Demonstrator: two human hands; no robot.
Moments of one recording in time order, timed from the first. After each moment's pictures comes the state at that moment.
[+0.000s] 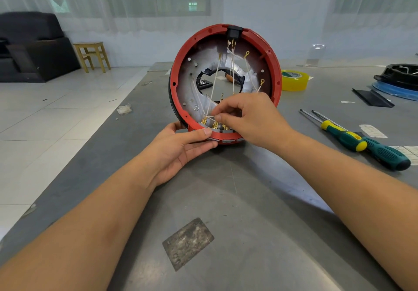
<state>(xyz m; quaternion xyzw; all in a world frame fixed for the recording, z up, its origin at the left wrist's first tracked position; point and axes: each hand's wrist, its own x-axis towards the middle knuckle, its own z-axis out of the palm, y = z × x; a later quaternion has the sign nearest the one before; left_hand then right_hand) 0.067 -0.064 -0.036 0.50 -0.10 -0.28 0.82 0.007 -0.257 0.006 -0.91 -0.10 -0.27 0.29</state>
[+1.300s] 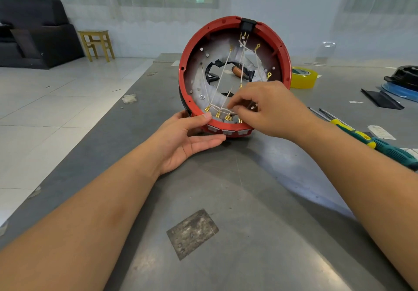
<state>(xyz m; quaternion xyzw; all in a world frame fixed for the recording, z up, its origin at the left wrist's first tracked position) 0.067 -0.060 -0.033 0.50 -0.10 -0.29 0.81 -0.003 -0.266 0.024 -0.94 -0.15 -0.27 0.12</state>
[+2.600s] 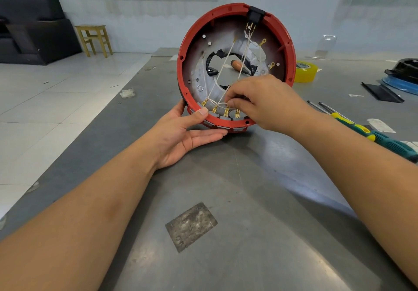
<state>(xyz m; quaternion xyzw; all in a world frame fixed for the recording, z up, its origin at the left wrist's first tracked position) 0.075 -0.058 -0.043 0.47 -0.16 -0.33 0.81 0.001 -0.261 0.027 -0.97 -0.11 -0.21 0.06</state>
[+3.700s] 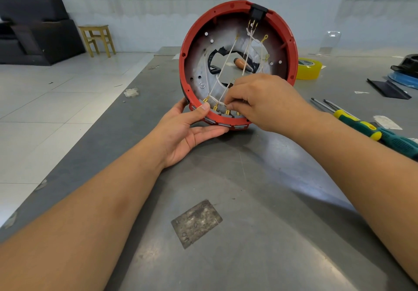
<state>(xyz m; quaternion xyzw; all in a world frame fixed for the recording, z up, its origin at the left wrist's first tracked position) 0.067 -0.059 -0.038 0.46 -0.11 -0.29 0.83 0.000 -0.254 0.023 -0.96 -0.16 -0.24 0.01</state>
